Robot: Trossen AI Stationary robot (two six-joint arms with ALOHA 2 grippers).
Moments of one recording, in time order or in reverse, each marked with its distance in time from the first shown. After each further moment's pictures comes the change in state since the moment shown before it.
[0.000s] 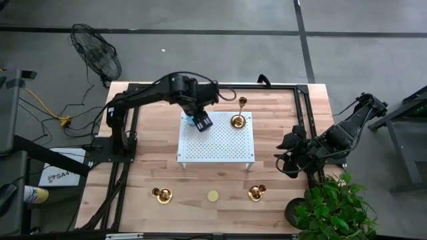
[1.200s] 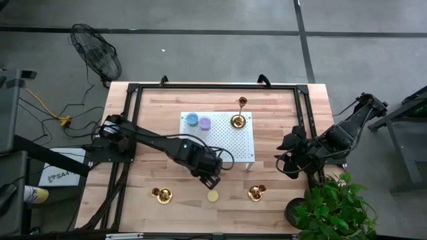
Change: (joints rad) left arm -0.449 -0.012 -0.481 0.521 0.170 -0.724; right arm 0.000 0.000 0.000 0.000 -0.024 -0.003
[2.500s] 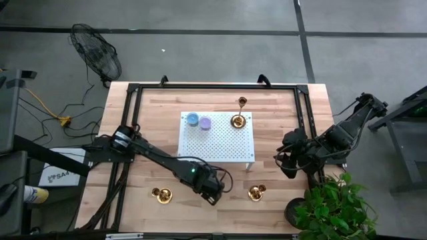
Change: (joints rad) left arm -0.128 0.166 -0.034 0.124 -0.028 -0.164; right arm -0.001 0.001 0.000 0.022 -0.016 0.174
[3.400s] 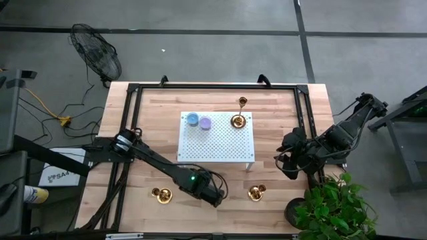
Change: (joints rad) left arm -0.046 0.035 0.001 0.055 -0.066 -0.418; right arm 0.000 0.000 0.000 -0.001 -0.005 -0.104
